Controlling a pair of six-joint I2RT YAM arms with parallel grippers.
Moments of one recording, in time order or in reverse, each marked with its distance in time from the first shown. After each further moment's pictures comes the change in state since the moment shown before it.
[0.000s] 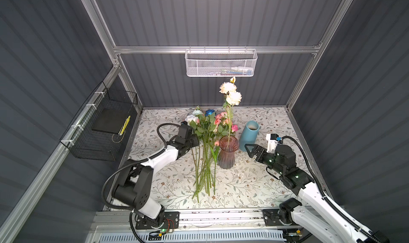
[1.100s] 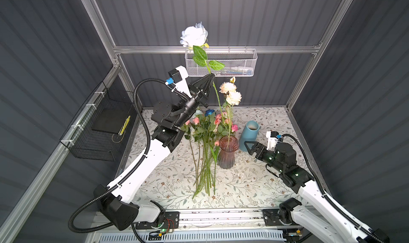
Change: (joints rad) left arm -0.166 -0.089 0.537 0.604 0.263 0.116; right arm -0.001 0.027 0.034 0.025 -0.014 0.028
